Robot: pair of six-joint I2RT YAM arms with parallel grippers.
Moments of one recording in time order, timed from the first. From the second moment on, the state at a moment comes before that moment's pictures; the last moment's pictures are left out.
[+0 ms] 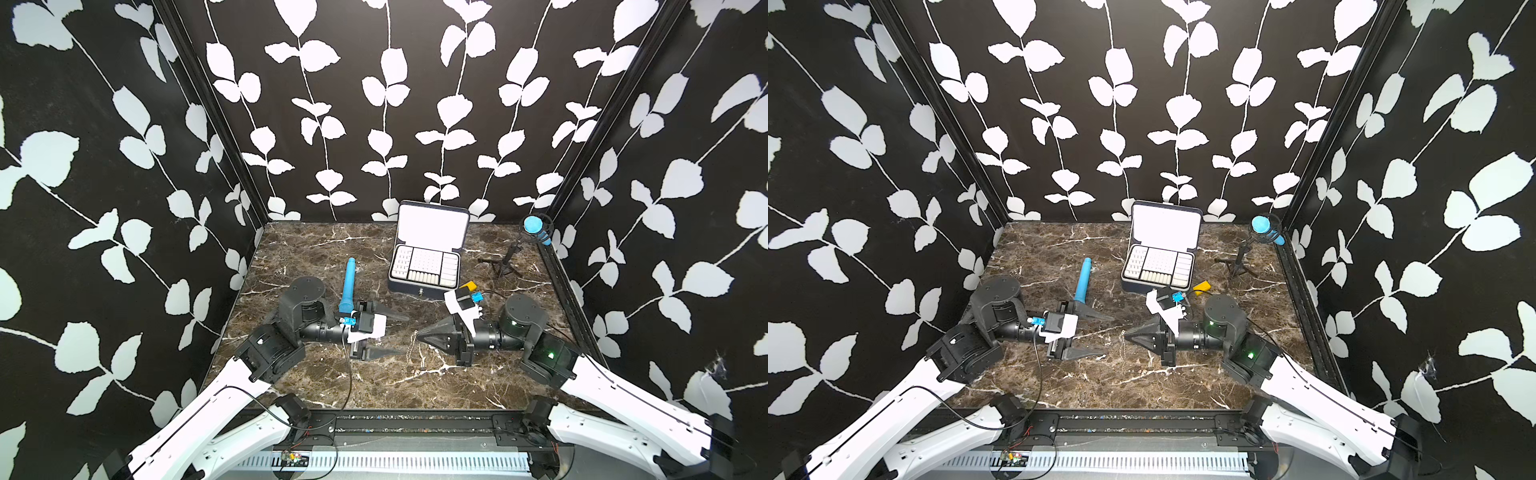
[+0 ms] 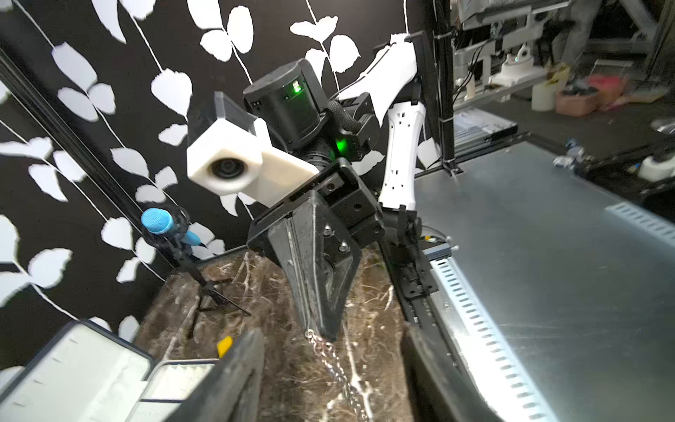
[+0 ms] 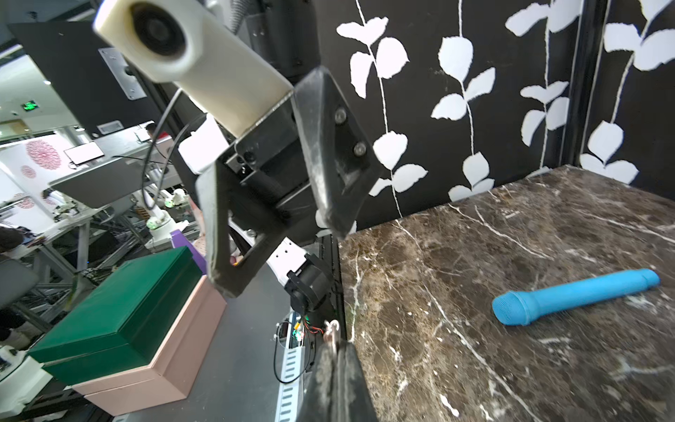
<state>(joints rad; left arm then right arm) -0.77 0.80 0.96 -0.36 0.90 0.48 0.90 0.86 0.77 0.00 -0.70 0.21</state>
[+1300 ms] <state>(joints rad) -0.91 1.00 0.71 0.27 0.63 -0.05 1.02 0.85 1.19 -0.75 -0.10 -0.69</state>
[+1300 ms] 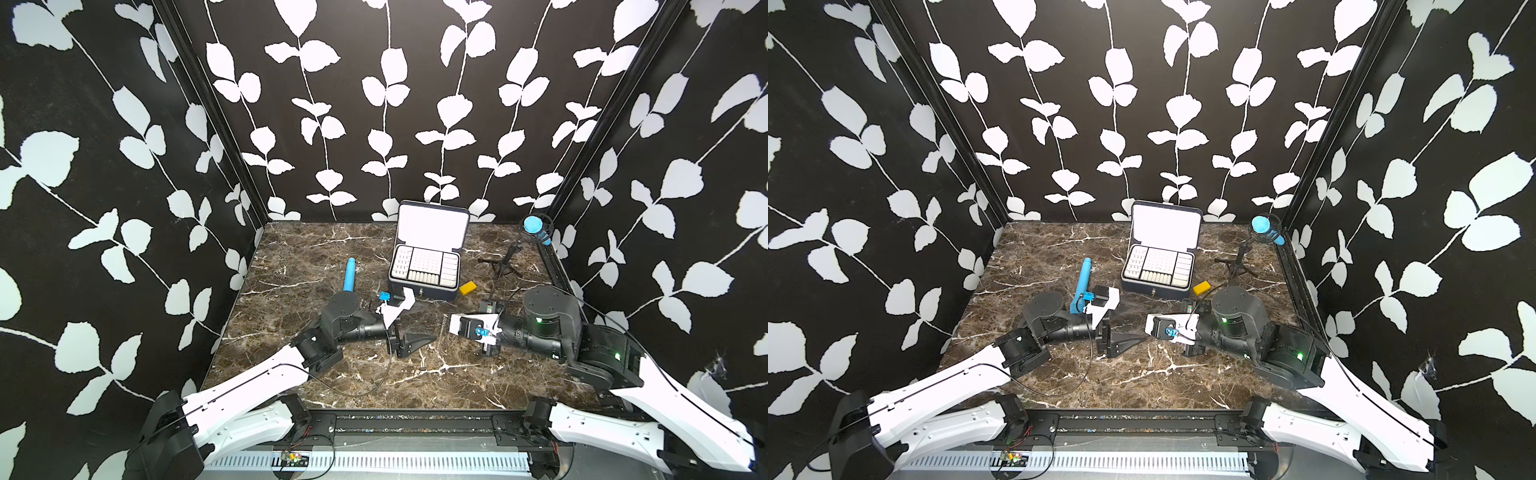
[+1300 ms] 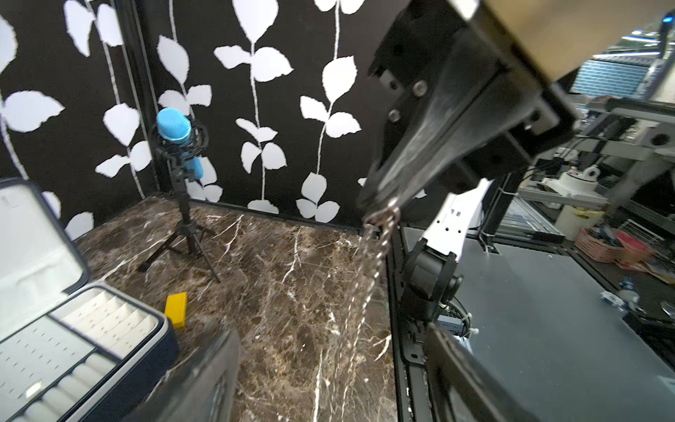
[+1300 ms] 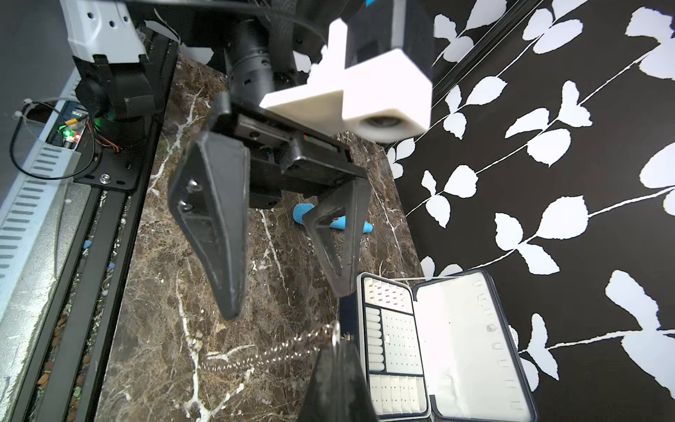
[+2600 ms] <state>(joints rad) -0.94 1.13 0.79 0.31 0.77 -0.02 1.02 0.84 1.14 -0.74 -0.14 -0.68</state>
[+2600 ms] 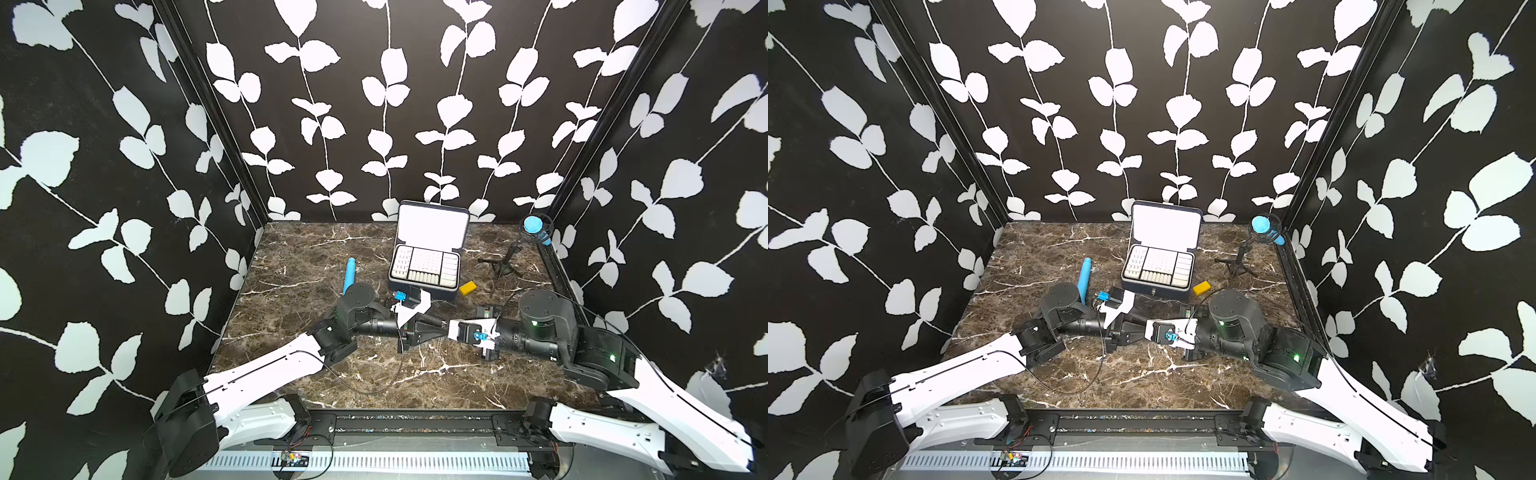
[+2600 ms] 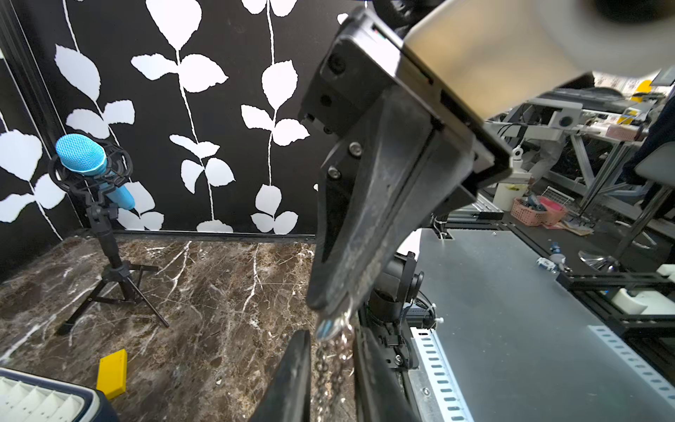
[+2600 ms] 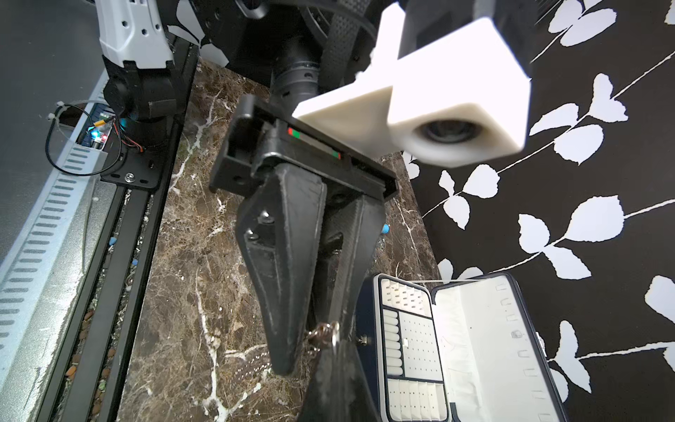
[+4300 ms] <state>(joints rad) -0.94 1.02 1.09 -0.52 0.82 0.46 1.03 0.56 0.64 -0.26 -0.13 -0.59</state>
